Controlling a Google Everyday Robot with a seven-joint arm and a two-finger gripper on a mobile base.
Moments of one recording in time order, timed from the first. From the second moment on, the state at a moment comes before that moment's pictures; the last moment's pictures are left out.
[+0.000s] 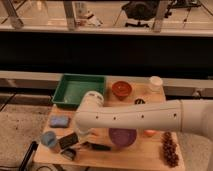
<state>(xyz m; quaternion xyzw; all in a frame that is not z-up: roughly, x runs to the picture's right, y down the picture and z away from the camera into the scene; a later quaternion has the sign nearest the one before) -0.128 0.207 0.685 -0.25 -0.22 -0.19 0.92</state>
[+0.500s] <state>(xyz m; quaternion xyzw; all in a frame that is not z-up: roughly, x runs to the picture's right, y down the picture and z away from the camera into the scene) -0.152 0.201 0.683 -0.24 -0.22 -0.20 0.92</state>
